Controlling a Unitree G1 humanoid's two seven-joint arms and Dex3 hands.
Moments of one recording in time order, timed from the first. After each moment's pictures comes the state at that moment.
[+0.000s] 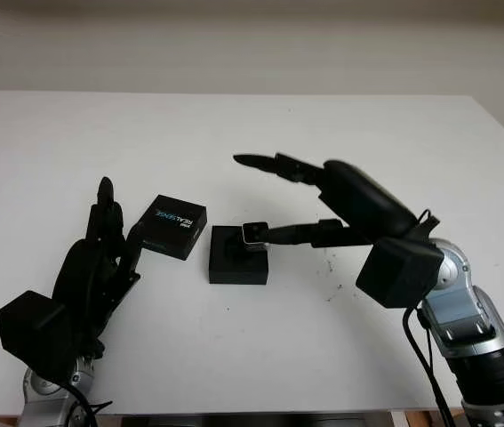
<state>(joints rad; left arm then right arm) 0.13 0.18 0.18 -0.20 -0.14 -0.01 -0.16 -0.42 -0.42 0.15 -0.08 -0.27 -0.20 0.35</state>
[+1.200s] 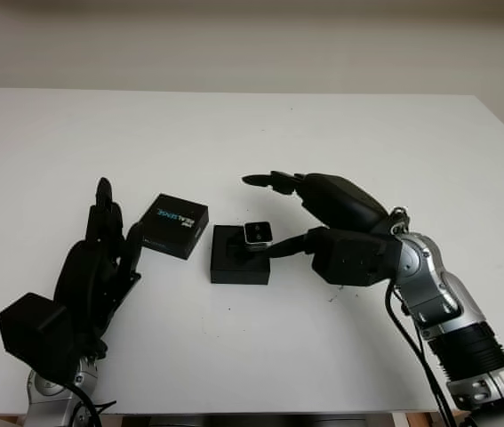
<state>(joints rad) 0.13 0.17 0.18 -0.20 -0.14 -0.02 -0.16 -0.47 -0.42 0.24 0.17 -0.50 -0.16 0.30</state>
